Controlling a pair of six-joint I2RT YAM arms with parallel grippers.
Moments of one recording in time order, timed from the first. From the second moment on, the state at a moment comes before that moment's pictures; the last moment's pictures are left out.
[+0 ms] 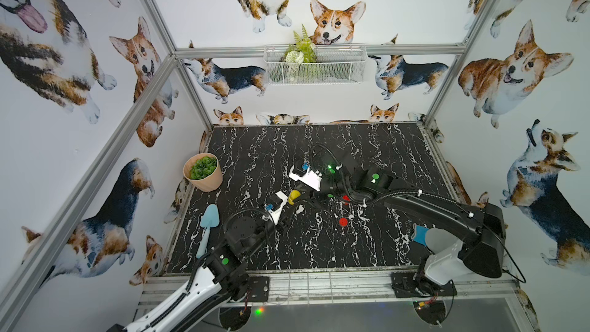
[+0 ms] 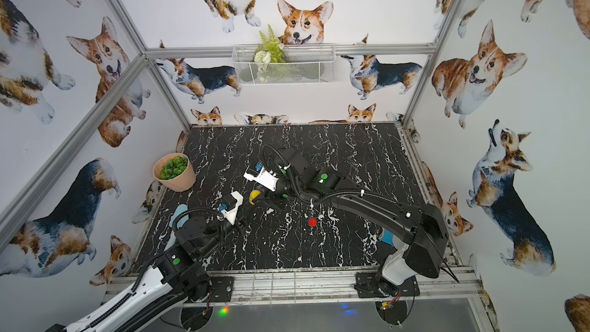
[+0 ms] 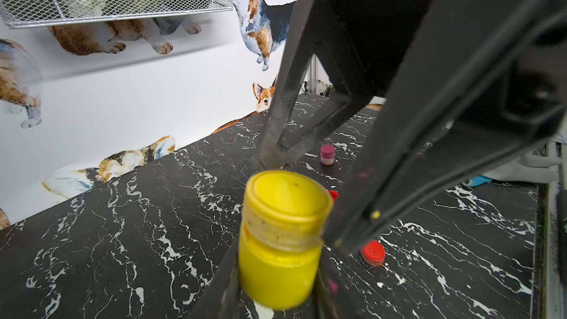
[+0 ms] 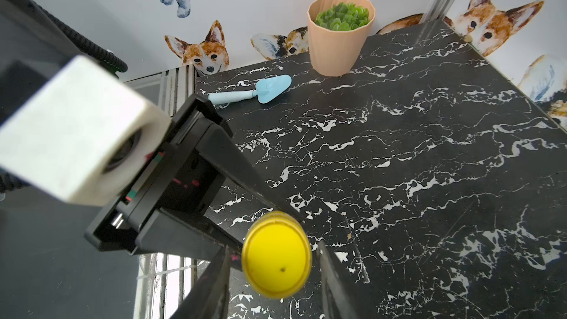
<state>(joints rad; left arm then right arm) -0.79 0.43 0.27 0.10 -0.04 0.07 1.03 1.52 1.39 -0.48 -0.37 -0.15</state>
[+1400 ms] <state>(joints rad) -0.79 0.42 0.27 0.10 -0.06 0.08 1.05 1.55 1.40 -0.48 -0.34 -0.15</state>
